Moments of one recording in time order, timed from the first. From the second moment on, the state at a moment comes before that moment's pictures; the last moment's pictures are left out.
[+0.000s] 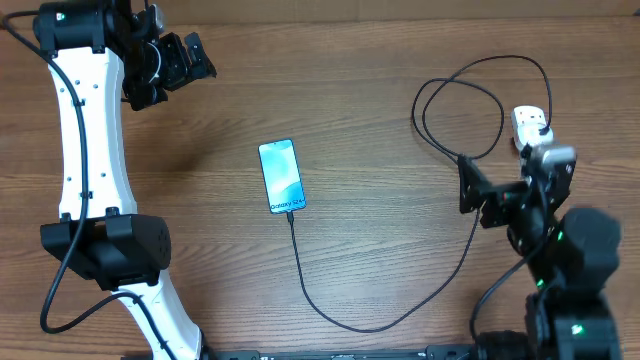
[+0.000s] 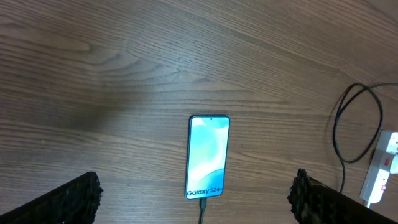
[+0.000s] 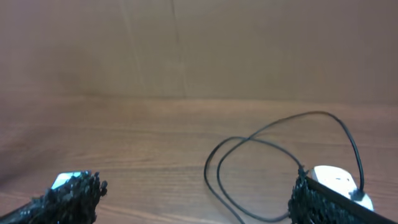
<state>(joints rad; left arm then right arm) 0.10 2.07 2.34 -1.50 0.31 -0.29 0.01 0.59 0.65 -0.27 -0.19 0.04</state>
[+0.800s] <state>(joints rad) 0.10 2.07 2.34 -1.50 0.31 -0.29 0.01 0.05 0.12 0.00 -0.19 0.04</state>
